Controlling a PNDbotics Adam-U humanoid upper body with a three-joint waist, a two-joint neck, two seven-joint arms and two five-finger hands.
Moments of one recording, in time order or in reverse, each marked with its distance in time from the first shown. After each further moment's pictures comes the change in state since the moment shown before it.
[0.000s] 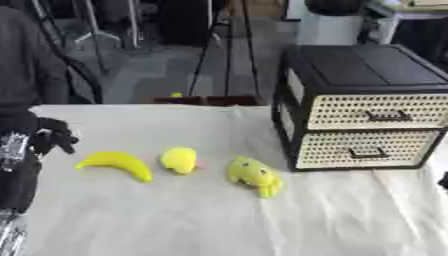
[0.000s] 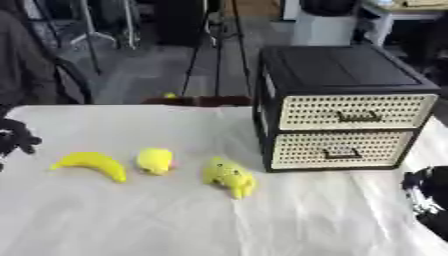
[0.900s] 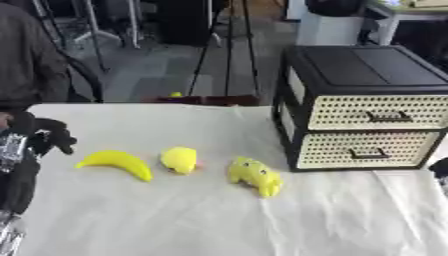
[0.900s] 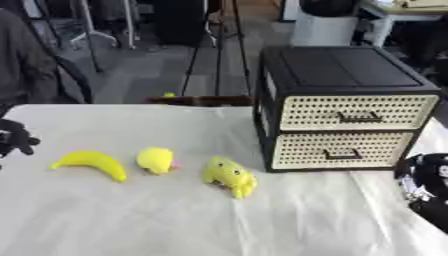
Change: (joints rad) left arm 0.000 0.000 0.000 0.000 0.000 0.002 -0.004; right arm -0.104 -0.026 0.037 0.052 0.000 -0.003 0.040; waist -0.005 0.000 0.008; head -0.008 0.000
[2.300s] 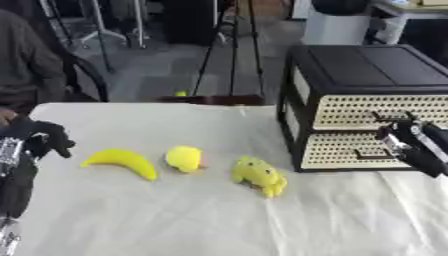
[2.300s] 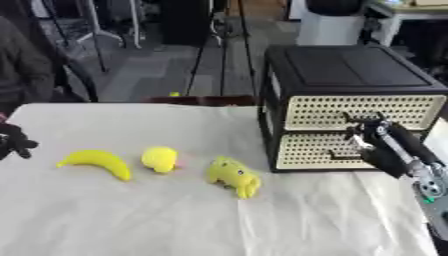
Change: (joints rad) left arm 0.000 -0.009 -0.012 0.000 0.003 -0.001 -0.016; right arm -0.354 0.038 0.067 0.475 0.059 -0.038 0.104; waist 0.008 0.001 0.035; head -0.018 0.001
